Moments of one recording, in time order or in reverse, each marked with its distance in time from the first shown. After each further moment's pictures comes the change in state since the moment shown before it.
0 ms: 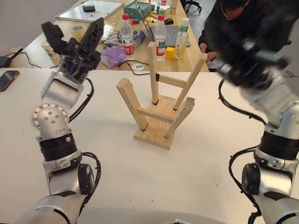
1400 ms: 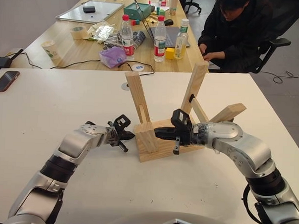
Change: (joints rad) left arm 0.255 0.306 -0.735 0.069 0.650 0.195 -0.343; right arm 0.325 -0.119 0.602 -0.384 -1.090 -0.095 0.228
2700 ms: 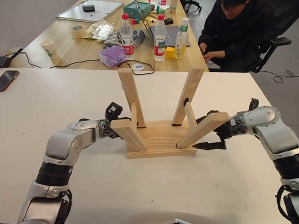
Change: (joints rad) left arm 0.073 -0.094 0.234 -0.118 -0.110 0.043 -0.042; right arm 0.000 -0.322 -0.016 0.351 -0.356 -0.354 0.634
